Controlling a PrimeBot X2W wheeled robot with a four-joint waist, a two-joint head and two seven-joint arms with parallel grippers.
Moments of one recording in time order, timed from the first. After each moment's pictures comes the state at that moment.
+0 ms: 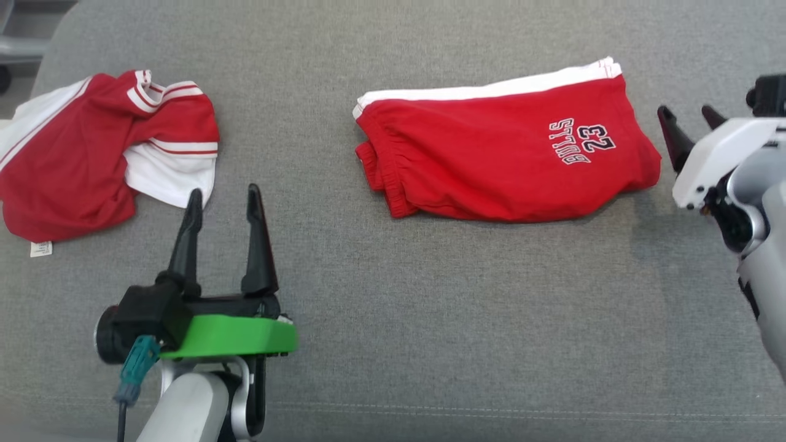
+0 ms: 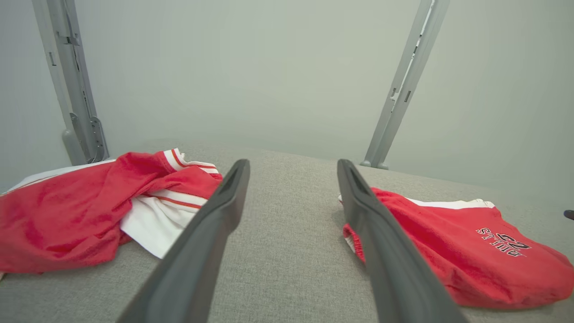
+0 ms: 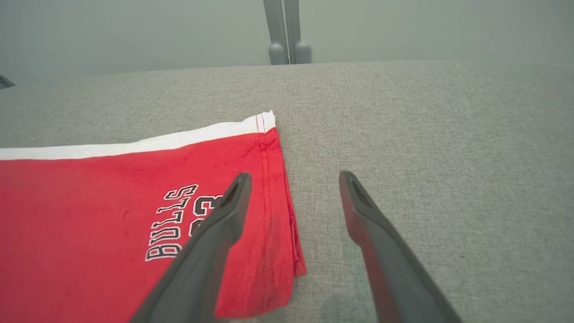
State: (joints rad) left arm -0.22 0.20 -0.39 -0.04 -0.46 0.27 -0.26; right arm -0.79 -0.39 0.20 0.78 0.52 0.13 0.12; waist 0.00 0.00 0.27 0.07
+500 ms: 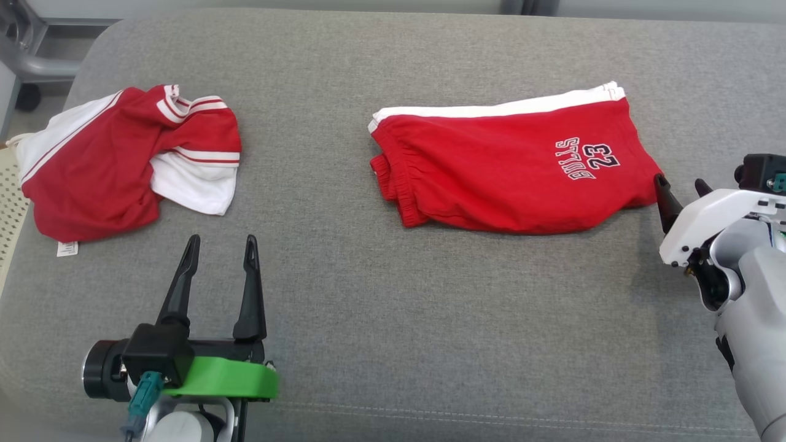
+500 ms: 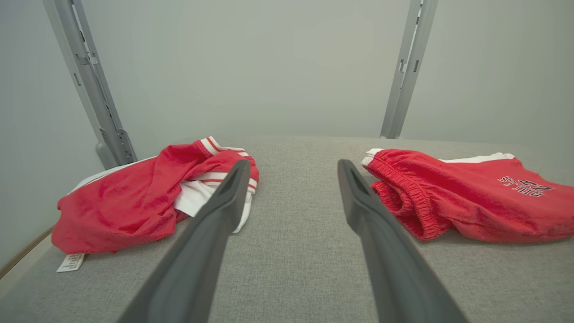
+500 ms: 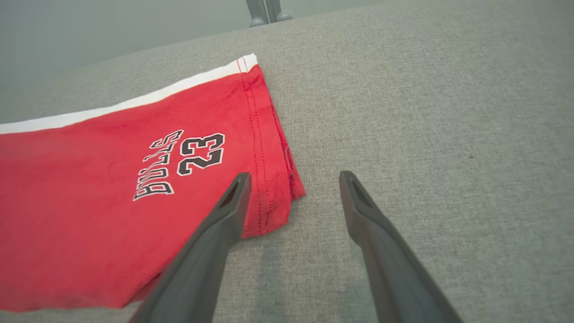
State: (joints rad) left arm -0.10 0.23 -0.34 -0.01 -0.35 0.20 -0.26; right arm -0.66 -0.30 0.06 0.87 0.46 0.13 0.03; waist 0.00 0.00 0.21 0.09
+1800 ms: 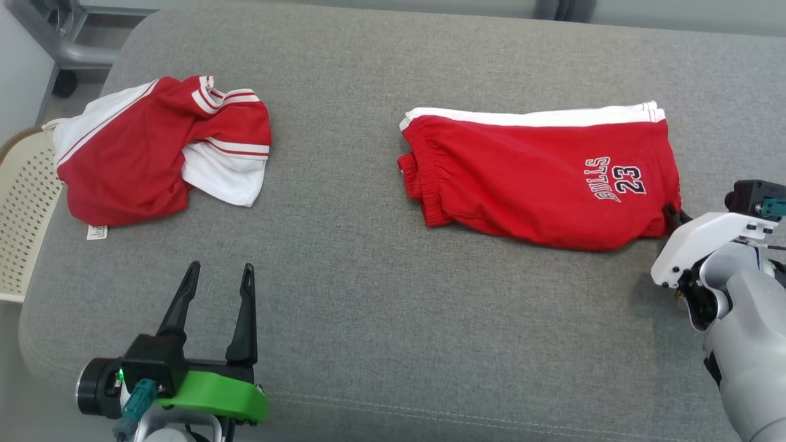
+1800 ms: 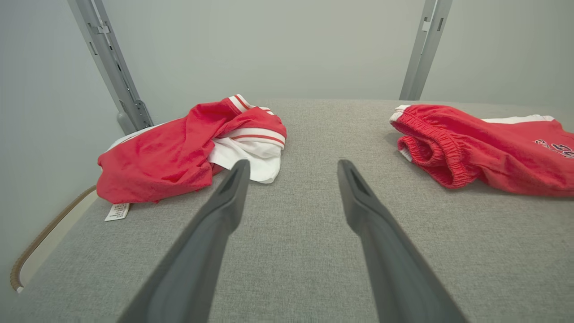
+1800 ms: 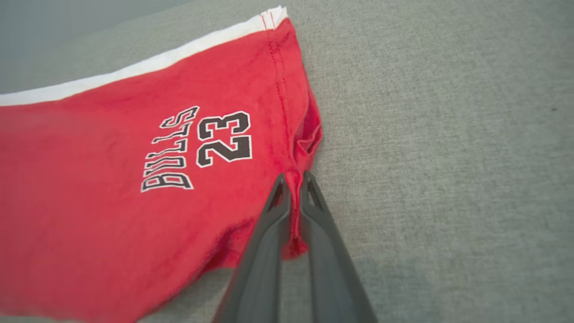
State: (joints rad) left arm -0.08 0.30 -0.36 0.03 -0.38 0.16 -0.23; right arm -0.68 -0.25 -0.02 1.01 0.41 0.13 -0.01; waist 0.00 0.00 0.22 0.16
